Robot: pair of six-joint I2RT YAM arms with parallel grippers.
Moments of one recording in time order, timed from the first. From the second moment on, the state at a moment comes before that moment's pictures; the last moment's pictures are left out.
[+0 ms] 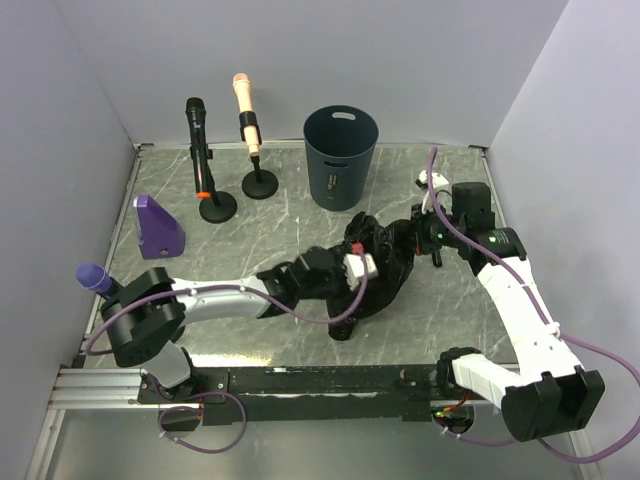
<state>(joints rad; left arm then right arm) -1.08 1.59 0.87 0.32 0.24 0.04 0.15 1.06 1.07 -0.73 -0.44 -0.04</state>
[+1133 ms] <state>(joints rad) -1.08 1.59 0.70 0.58 0.37 -0.11 0.15 1.08 1.07 -0.79 -0.50 -0.07</state>
